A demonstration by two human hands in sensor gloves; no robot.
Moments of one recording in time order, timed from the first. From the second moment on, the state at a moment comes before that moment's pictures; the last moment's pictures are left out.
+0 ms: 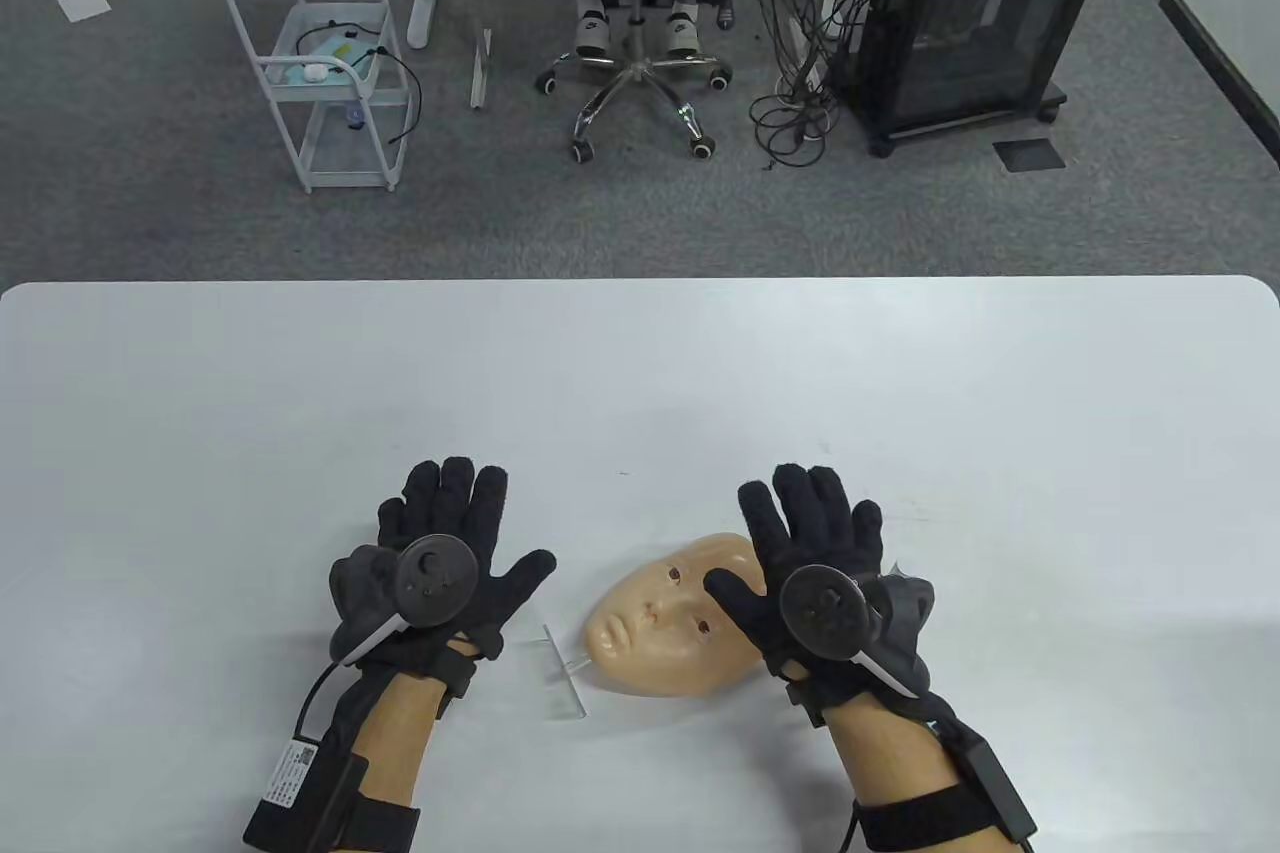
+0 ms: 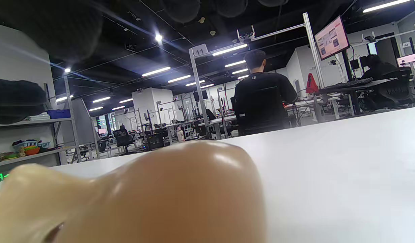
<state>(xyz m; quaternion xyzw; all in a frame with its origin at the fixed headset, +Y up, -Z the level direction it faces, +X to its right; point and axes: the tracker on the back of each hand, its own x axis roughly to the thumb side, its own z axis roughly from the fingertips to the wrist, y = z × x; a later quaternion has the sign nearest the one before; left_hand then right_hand) -0.214 -0.705 -0.305 0.05 -0.14 0.14 0.98 0.132 -0.690 -0.278 0.11 -0.14 0.97 0.17</state>
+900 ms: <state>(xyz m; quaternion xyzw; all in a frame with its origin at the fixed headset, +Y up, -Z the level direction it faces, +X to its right) -0.206 -0.707 -0.303 0.03 -0.14 0.13 0.98 0.139 -0.712 -0.293 0.00 -0.07 0.96 0.26</state>
